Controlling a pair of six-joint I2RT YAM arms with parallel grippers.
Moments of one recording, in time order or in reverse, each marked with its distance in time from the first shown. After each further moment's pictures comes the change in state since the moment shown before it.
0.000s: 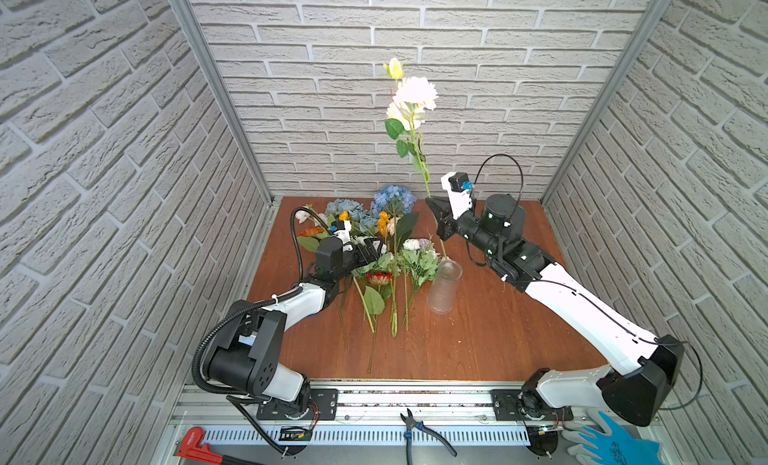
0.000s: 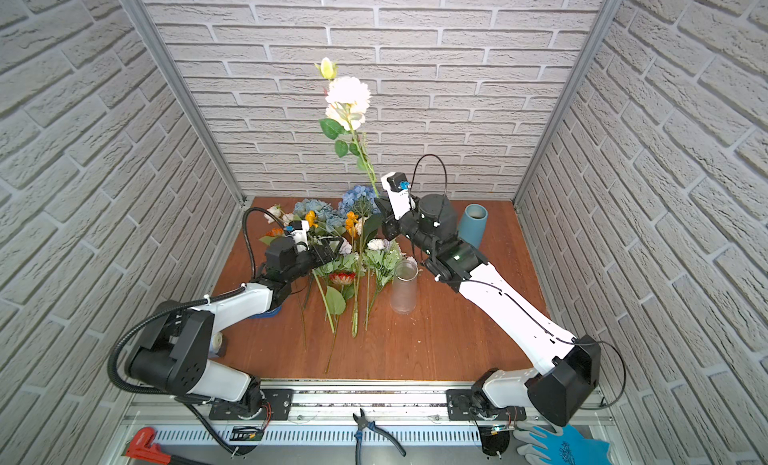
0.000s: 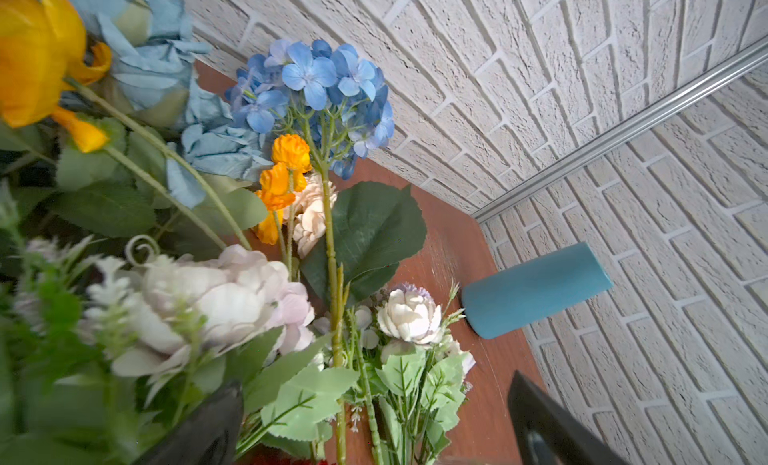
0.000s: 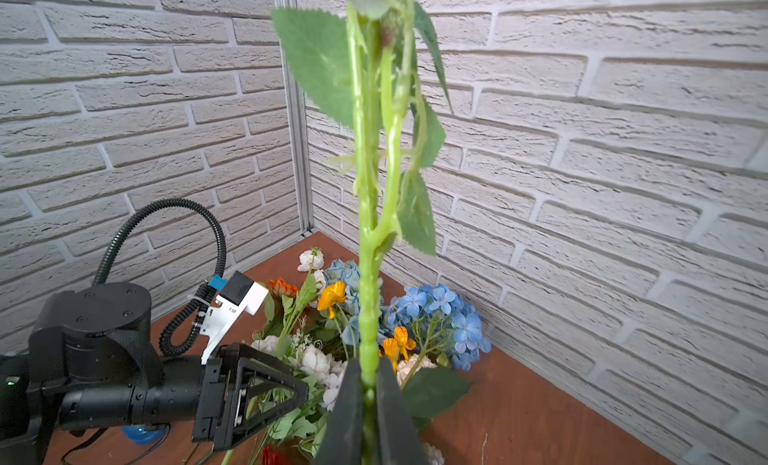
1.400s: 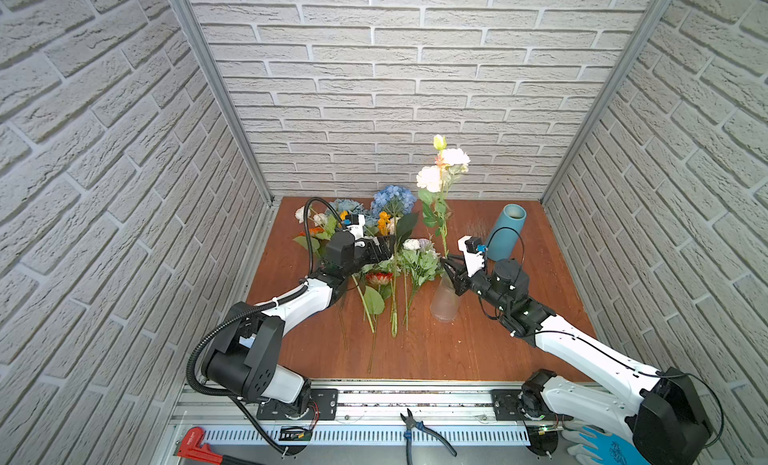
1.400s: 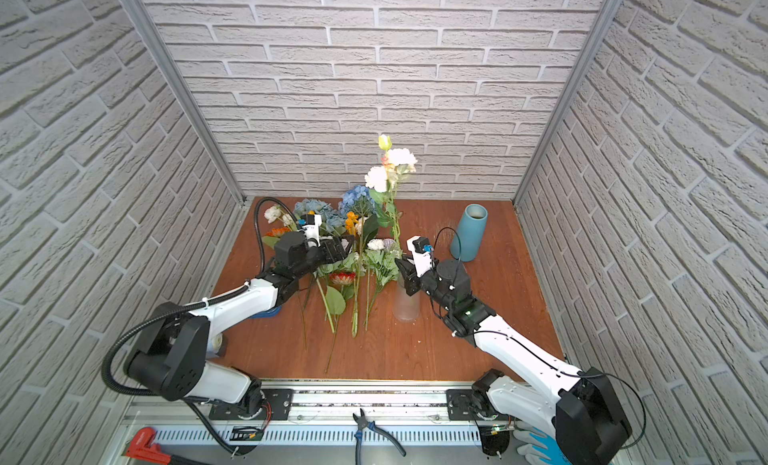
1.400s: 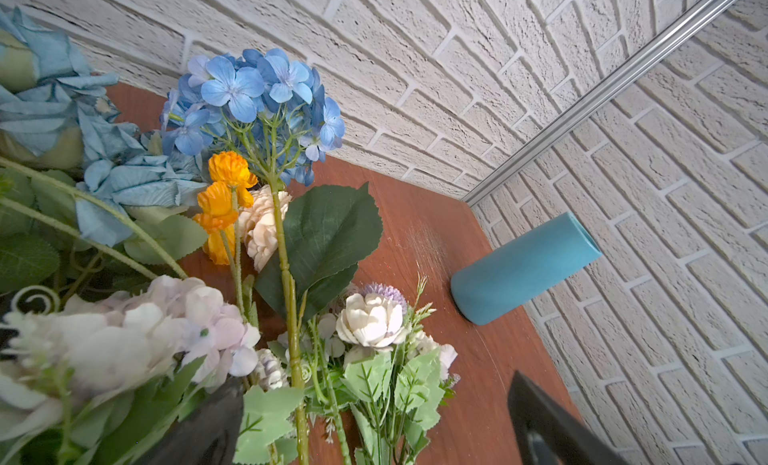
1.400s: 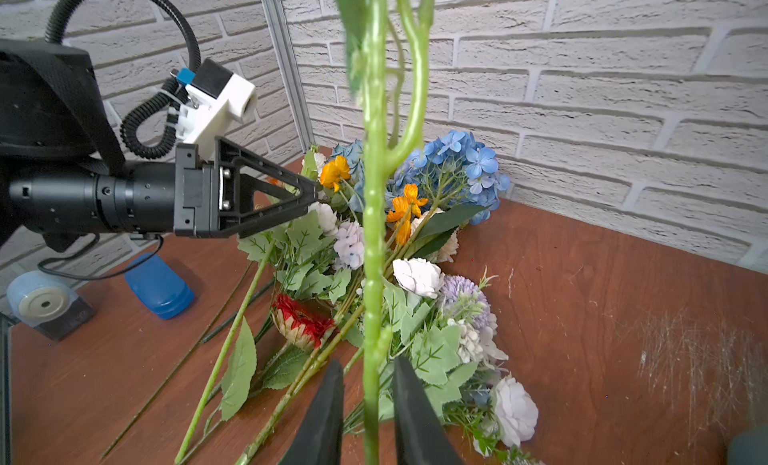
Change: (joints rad) left arm -0.102 -0.026 0.085 -0.105 -0.068 0.103; right arm -0.027 -0.263 -0.692 0.298 -0.044 0.124
